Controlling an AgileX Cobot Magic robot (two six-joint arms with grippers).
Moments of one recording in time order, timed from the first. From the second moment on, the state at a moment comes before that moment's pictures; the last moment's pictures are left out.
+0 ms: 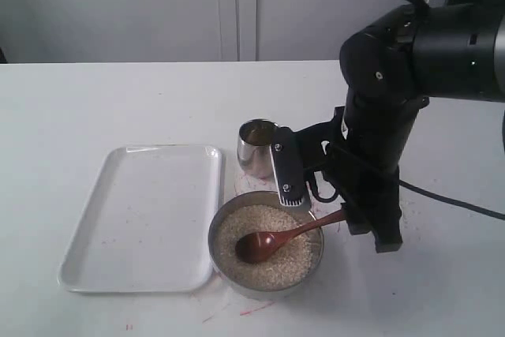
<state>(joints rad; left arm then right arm) -0.09 0.00 0.00 0.01 0.05 0.16 0.45 1.67 -1.14 -0.17 0.99 -1.01</state>
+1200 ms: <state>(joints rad) -0.09 0.00 0.00 0.01 0.05 0.16 0.45 1.74 -1.13 -0.17 0.94 -1.01</state>
